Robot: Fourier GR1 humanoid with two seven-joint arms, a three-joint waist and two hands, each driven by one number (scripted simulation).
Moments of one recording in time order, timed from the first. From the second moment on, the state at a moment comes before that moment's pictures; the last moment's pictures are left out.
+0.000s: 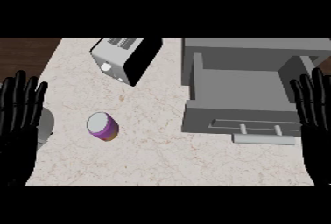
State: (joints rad) left arm 0.02 0.10 0.01 -2.10 -0.01 0.02 0.01; right arm 0.00 -0.09 0.01 -2.10 0.02 -0.02 0.00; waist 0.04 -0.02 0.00
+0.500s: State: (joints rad) left arm 0.07 0.26 0.06 -2.01 0.24 -0.24 0.06; right arm 0.06 -0.08 -0.03 -2.09 0.01 -0.05 0.12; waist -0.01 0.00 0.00
